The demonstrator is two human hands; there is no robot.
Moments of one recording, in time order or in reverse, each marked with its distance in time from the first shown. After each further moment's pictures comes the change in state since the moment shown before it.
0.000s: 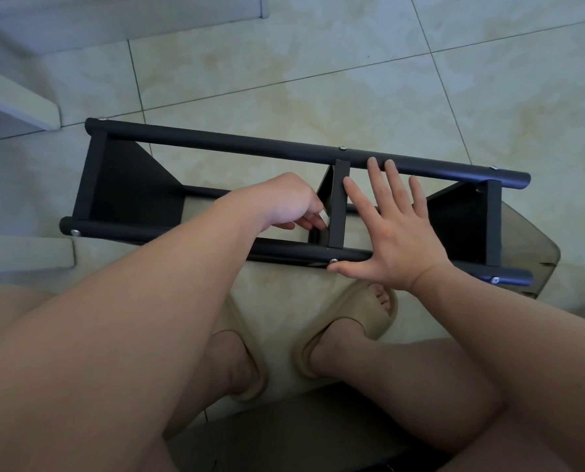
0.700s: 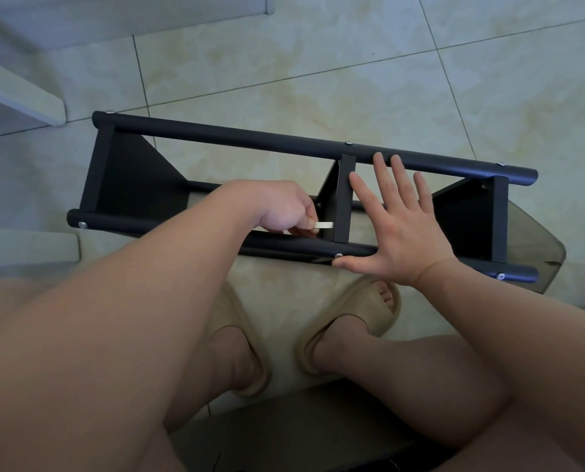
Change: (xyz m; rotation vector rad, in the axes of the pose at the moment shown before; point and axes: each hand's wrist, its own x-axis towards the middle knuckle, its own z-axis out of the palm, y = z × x) left_hand -0.002 -0.019 -0.014 0.387 -0.109 0.073; right_hand 0.001 0.000 0.001 0.007 0.022 0.000
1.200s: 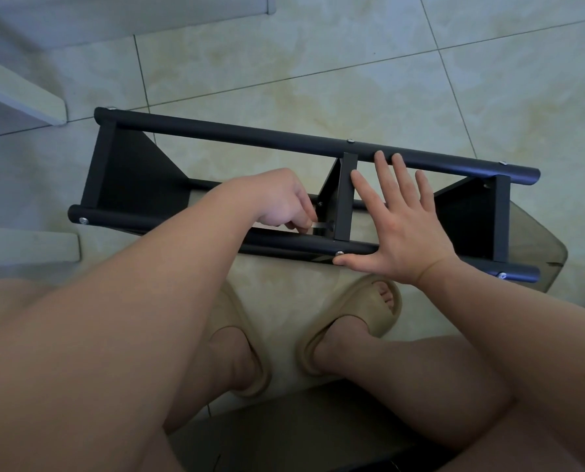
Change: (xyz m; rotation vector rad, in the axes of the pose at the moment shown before) left_hand 0.000 -0.004 -0.007 0.013 0.118 0.027; right_hand 0.002 0.001 -0.001 -0.017 -0.040 0.015
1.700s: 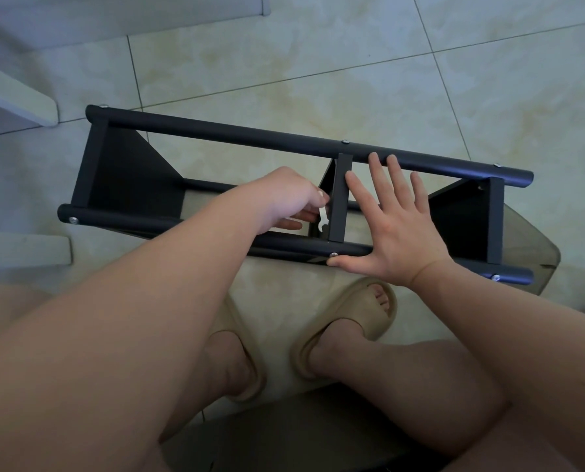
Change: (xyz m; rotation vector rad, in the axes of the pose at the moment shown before) left_hand 0.013 0.012 0.017 -0.619 0.087 -0.123; right_hand 0.002 0.000 -0.001 0.015 0.012 -0.003
